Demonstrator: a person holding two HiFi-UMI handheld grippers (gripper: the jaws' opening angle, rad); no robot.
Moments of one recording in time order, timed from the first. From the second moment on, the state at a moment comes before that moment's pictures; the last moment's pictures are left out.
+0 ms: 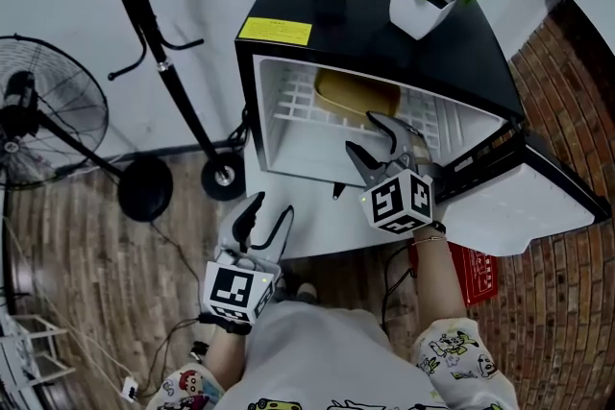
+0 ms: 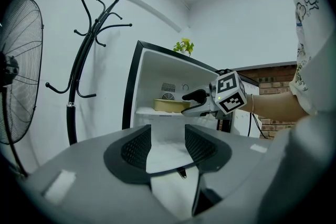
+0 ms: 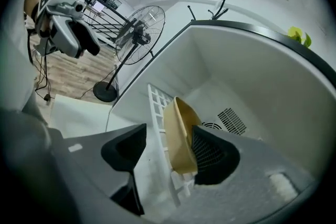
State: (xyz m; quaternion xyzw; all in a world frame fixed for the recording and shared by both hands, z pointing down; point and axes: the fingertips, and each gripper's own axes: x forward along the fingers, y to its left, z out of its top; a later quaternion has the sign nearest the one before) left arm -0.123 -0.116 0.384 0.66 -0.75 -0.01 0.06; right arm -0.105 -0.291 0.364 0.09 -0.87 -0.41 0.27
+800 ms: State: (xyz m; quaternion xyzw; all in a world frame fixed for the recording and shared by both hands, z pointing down) left arm -0.120 -0.119 0.386 0.66 -0.74 -0.02 0.06; right arm -0.104 -0.316 0.378 0.09 -0.83 -0.43 0.34
